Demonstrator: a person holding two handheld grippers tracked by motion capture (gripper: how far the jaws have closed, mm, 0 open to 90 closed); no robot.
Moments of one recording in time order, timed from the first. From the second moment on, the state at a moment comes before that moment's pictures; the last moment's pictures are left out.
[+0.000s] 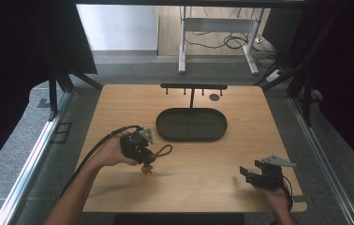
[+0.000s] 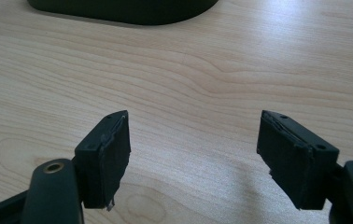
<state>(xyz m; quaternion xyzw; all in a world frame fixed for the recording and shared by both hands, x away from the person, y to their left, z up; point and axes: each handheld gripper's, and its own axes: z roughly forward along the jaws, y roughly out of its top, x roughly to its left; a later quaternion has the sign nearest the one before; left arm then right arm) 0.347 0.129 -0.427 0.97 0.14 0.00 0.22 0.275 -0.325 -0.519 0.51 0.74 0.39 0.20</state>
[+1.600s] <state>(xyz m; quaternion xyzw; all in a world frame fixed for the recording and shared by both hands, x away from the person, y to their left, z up) 0.359 0.106 -0.399 0.97 0.13 0.01 0.20 0.275 -0.327 -0.518 0.51 0.74 0.39 0.20</state>
